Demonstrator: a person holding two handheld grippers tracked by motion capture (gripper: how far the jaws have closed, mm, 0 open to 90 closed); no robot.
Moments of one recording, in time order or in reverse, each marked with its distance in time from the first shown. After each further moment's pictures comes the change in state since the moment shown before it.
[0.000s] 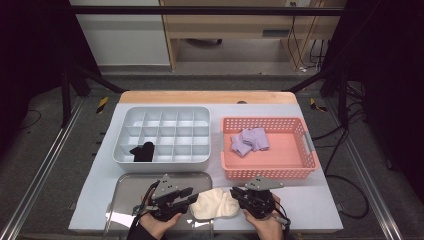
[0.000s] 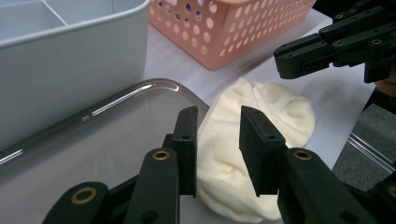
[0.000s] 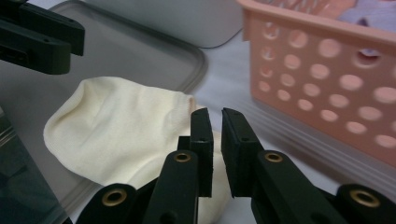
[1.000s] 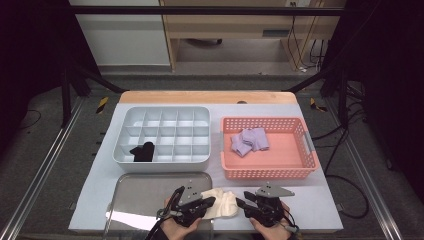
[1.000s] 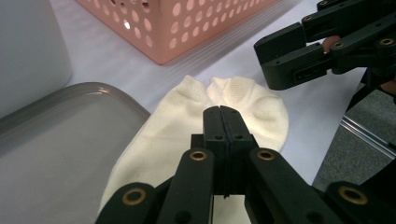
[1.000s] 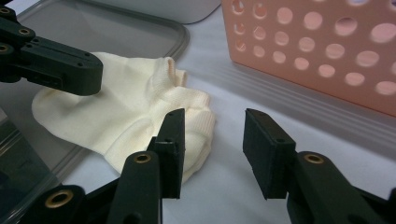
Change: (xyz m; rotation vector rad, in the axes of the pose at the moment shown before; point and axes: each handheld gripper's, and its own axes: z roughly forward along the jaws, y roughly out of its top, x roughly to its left) left arm -0.036 -0.001 0.041 0.050 -0.037 0.059; right arm -0.008 -0.025 -0.014 0.008 -0.023 0.071
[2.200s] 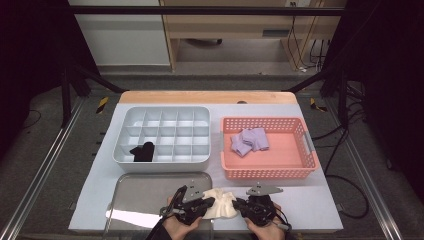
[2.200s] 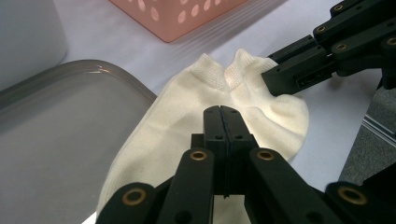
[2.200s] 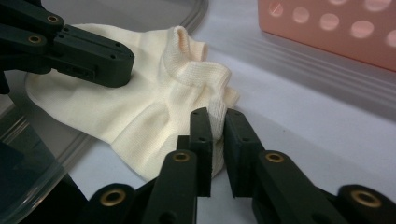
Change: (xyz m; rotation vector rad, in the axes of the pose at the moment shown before) left arm 0.005 -0.006 0.014 0.060 0.004 -0.012; right arm 0.007 -0.001 0.019 0.111 0.047 0.015
